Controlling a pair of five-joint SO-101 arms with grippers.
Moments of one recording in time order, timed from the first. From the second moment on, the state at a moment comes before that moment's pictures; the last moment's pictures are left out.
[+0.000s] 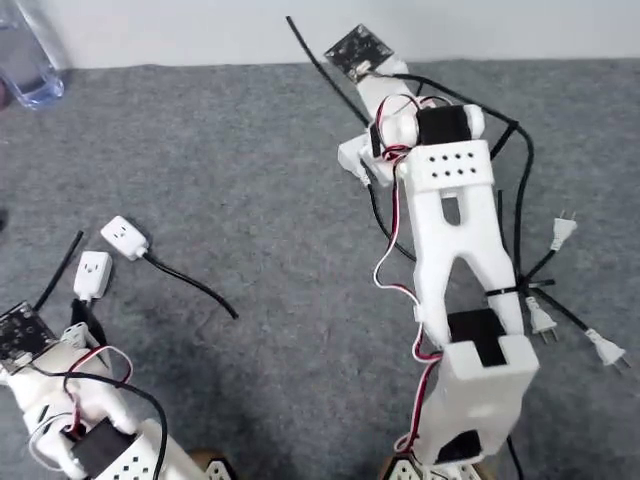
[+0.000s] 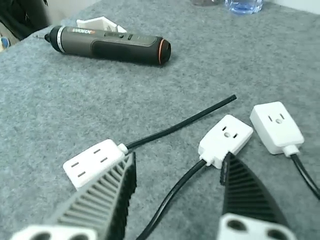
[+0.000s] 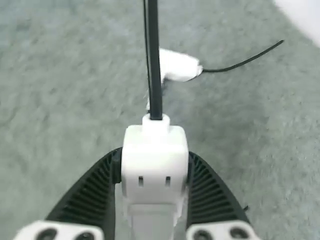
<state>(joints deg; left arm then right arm) -49.2 -103.3 95.1 52.1 3.8 -11.3 17.9 -29.5 76.0 29.1</state>
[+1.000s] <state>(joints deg) -46.7 -103.3 96.2 51.9 3.8 -9.1 54.0 -66.2 65.8 16.8</state>
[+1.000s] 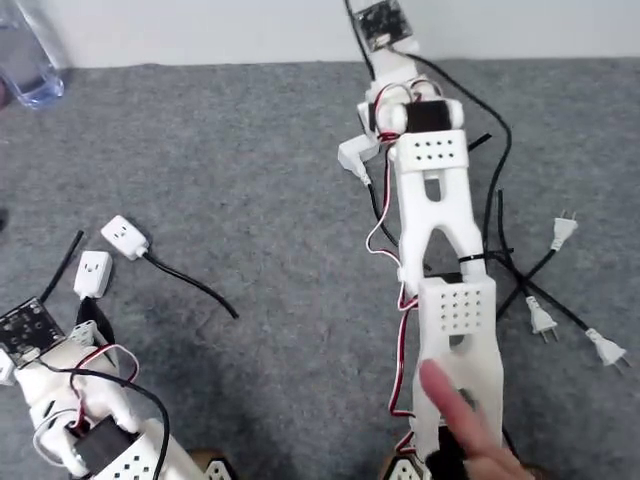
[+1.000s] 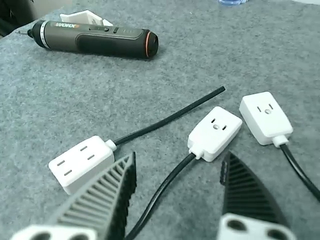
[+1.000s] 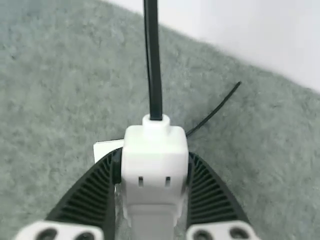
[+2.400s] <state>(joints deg) -42.8 -103.3 96.7 51.9 3.8 -12.0 60.6 -92.6 97.6 17.9</state>
